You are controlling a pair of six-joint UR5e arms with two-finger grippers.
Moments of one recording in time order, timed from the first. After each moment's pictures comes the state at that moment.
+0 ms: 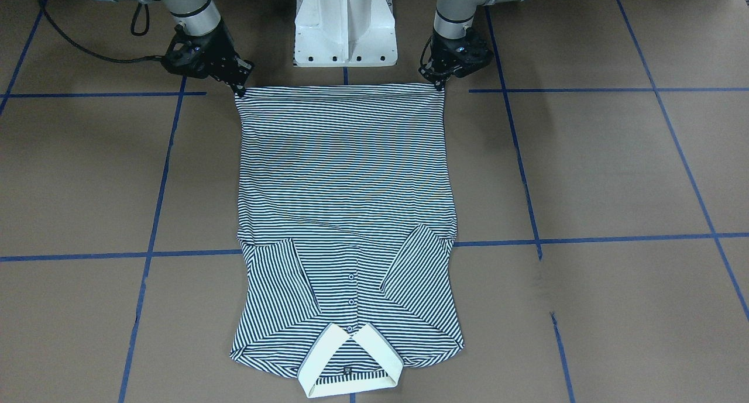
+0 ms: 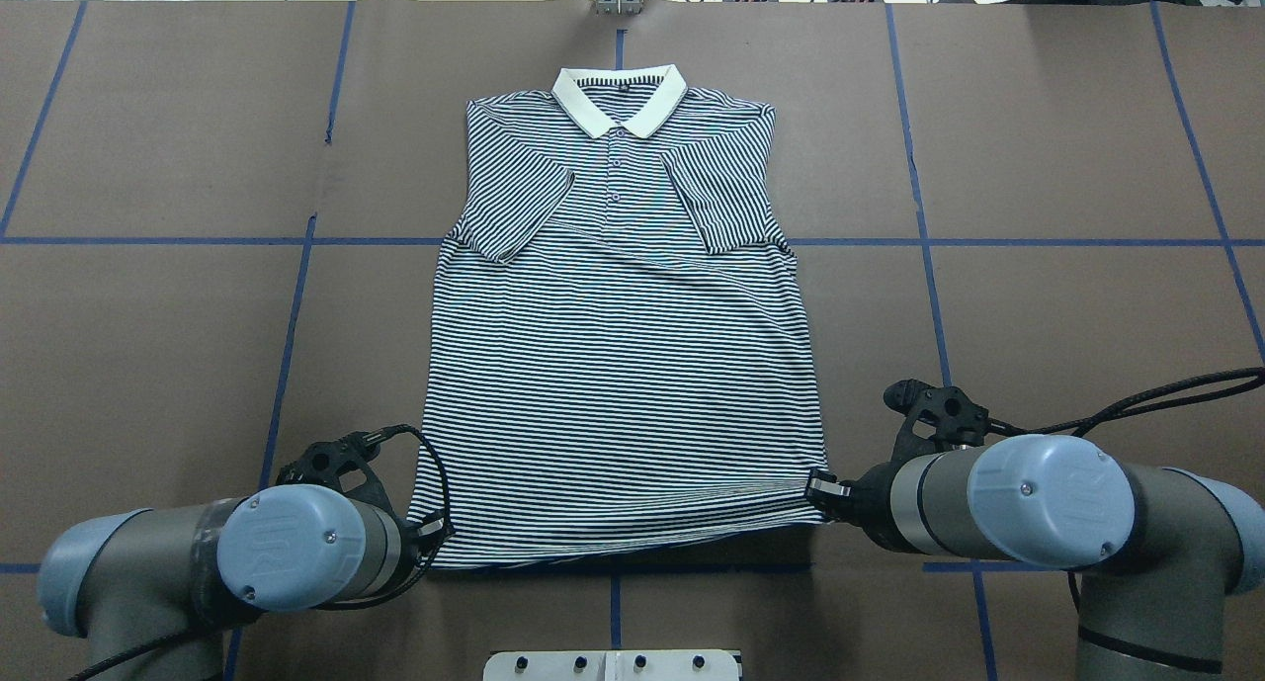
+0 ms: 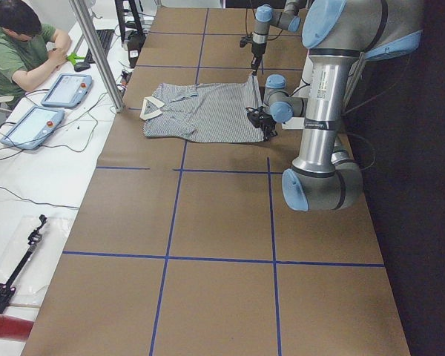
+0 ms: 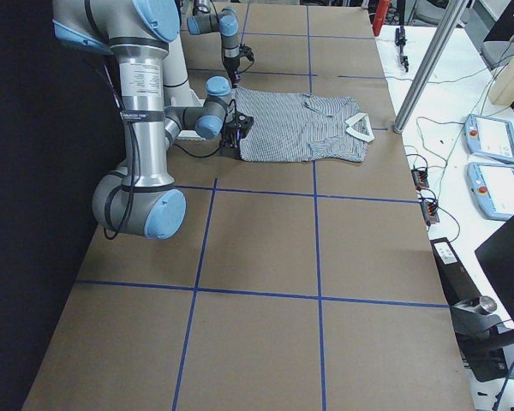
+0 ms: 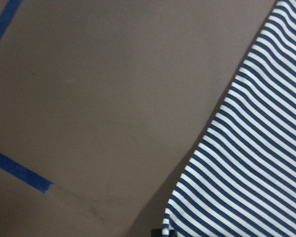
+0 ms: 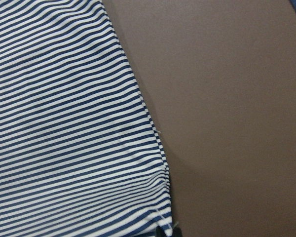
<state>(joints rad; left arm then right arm) -0.20 -1.79 -2.08 -1.61 -1.68 -1.92 0.30 -1.51 2.15 -1.30 1.73 1.76</state>
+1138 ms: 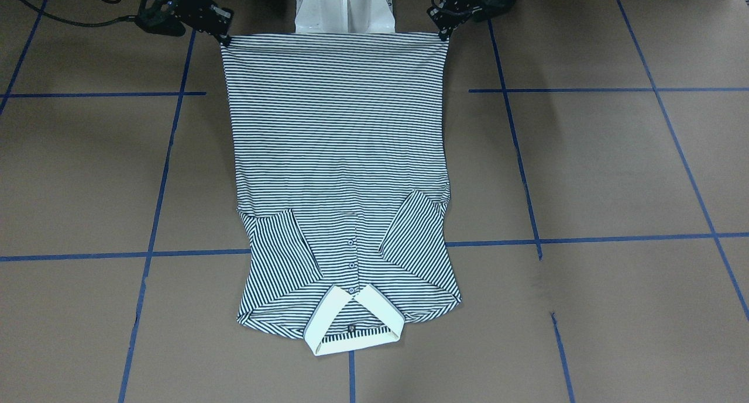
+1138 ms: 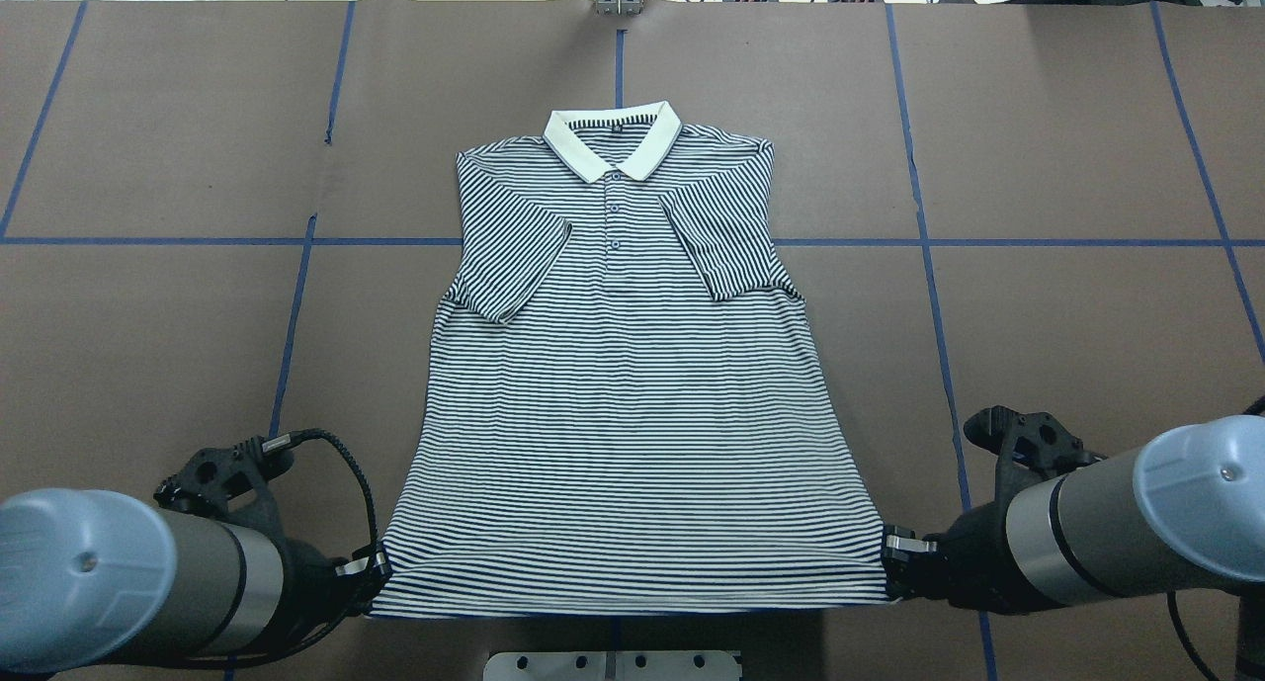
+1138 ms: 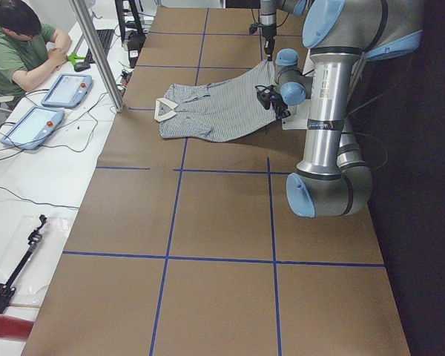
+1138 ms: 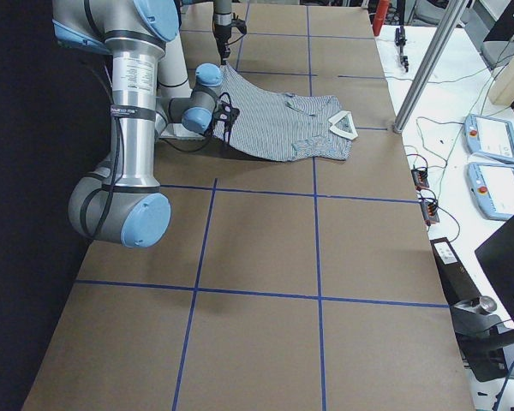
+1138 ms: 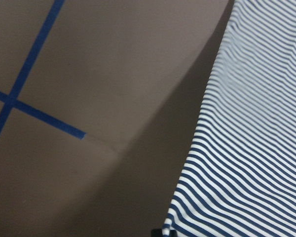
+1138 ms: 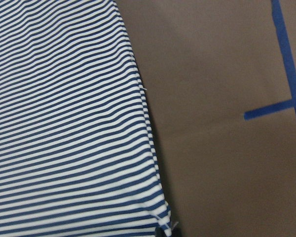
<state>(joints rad) -0.18 -1.70 -2.43 -1.48 -1.78 -1.91 0.28 -1.67 2.37 -1.30 1.97 1.75</state>
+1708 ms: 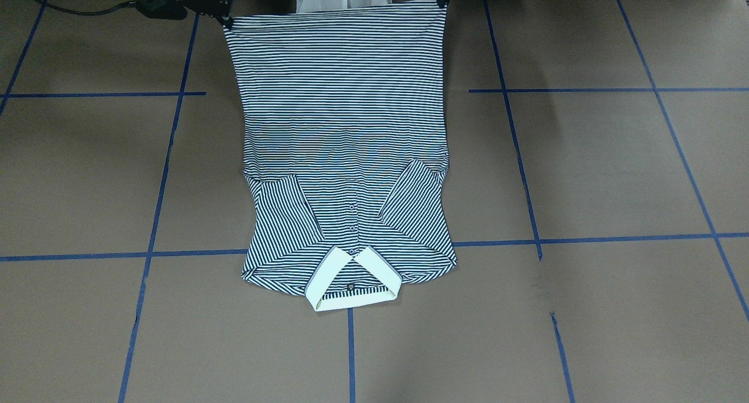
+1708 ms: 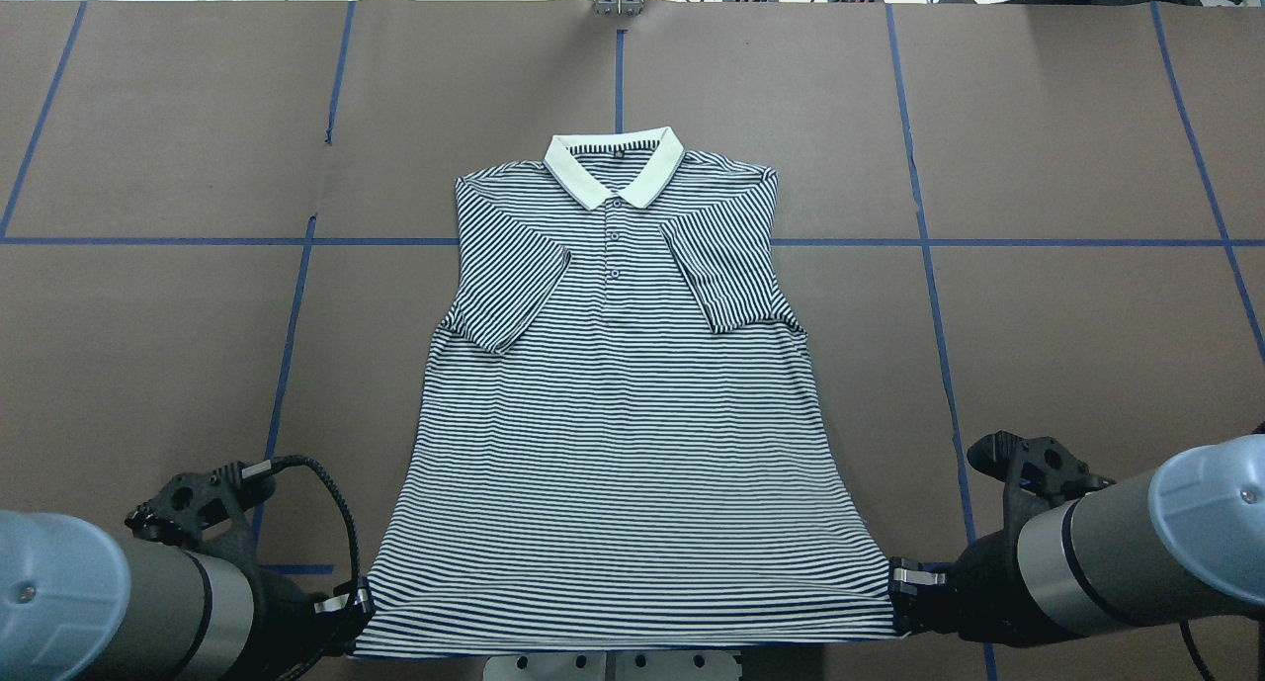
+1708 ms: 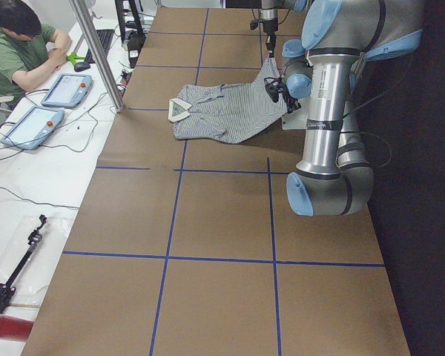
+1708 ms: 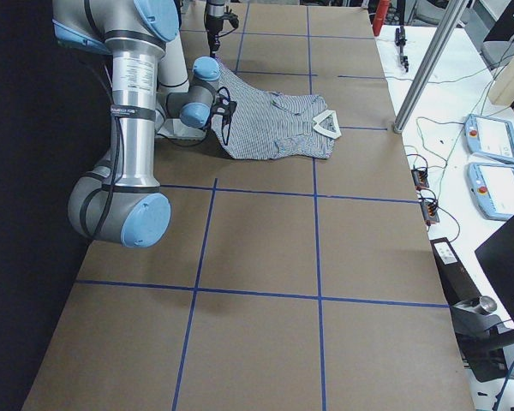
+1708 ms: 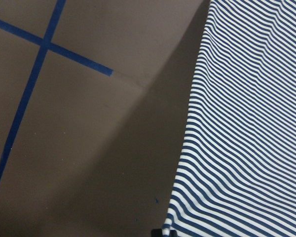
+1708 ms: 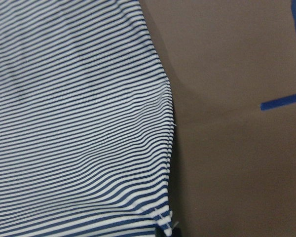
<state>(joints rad) -0.18 -1.73 -2.48 -1.44 -1.82 -1.85 0.36 -1.63 2.39 -1.30 1.99 1.71</state>
